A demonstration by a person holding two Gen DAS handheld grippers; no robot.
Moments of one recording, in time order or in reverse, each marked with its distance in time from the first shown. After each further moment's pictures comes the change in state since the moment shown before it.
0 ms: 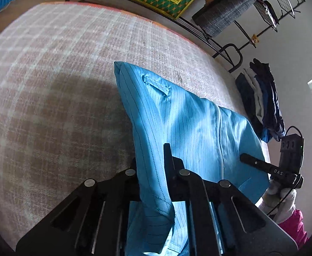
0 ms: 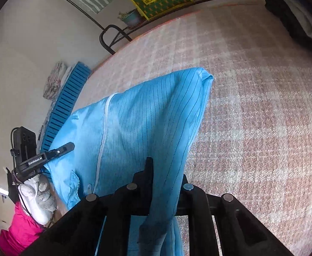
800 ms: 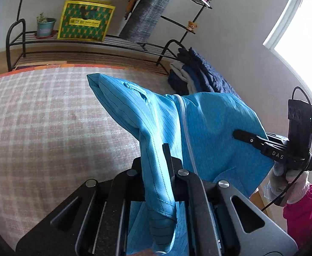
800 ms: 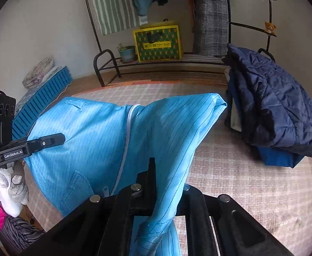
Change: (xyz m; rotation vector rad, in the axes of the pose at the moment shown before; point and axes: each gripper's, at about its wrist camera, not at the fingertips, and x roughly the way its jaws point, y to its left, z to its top) left arm -0.013 -0.195 0.001 0.340 -0.080 -0.171; right arm -0.166 0.019 0.002 -0.247 -0.252 -0.316
